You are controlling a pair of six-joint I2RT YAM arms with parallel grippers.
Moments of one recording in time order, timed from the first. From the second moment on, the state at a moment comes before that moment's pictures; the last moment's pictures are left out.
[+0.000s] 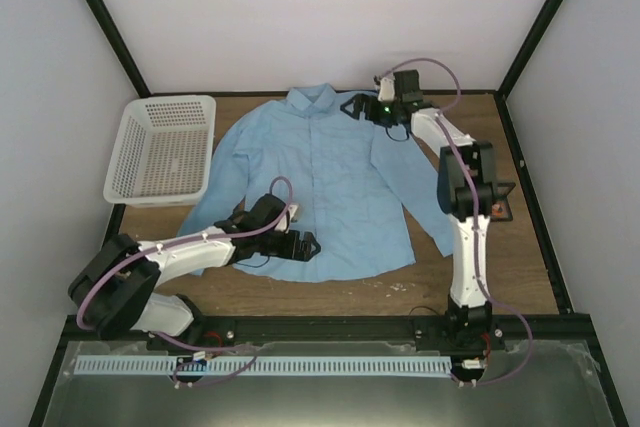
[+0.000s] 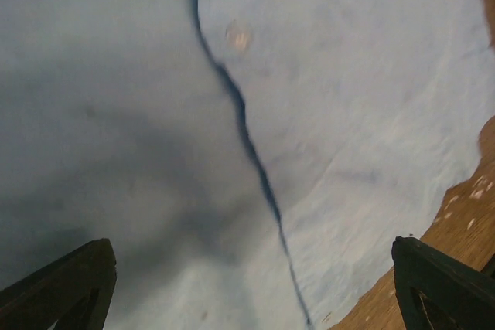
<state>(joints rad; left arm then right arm) -0.73 1.38 0.60 -0.14 0.29 -0.59 0.19 2.21 1.77 -0.26 -0.57 0.36</state>
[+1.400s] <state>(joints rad) -0.55 1.50 0.96 -0.14 0.26 -0.64 0.11 2.06 1.72 -0.37 -0.63 0.34</state>
